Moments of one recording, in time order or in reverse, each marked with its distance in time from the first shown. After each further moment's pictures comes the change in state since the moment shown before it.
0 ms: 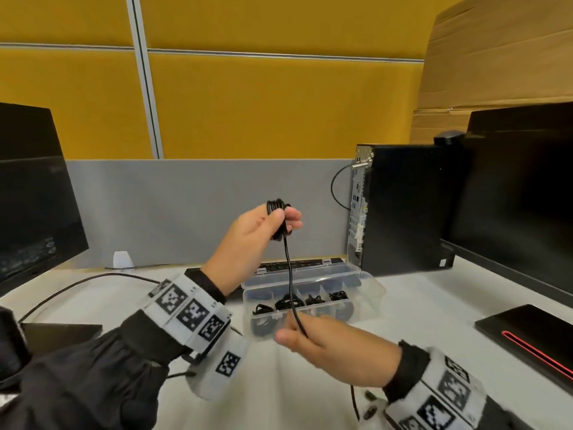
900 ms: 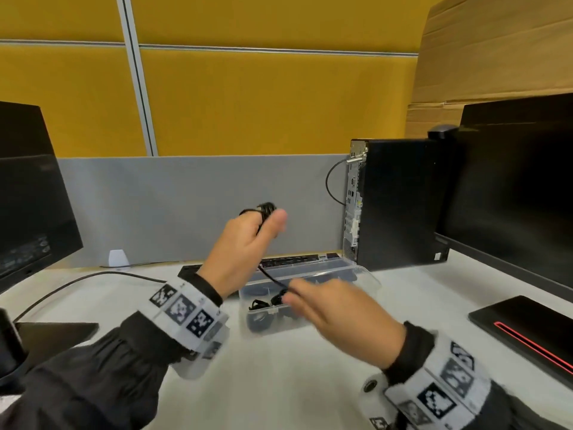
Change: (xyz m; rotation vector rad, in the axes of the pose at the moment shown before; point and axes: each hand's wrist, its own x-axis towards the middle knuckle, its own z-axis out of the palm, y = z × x) left_hand -0.005 -0.012 -0.004 0.462 0.000 0.104; right_hand -0.004 0.004 -0.014 -0.500 0.357 -0.126
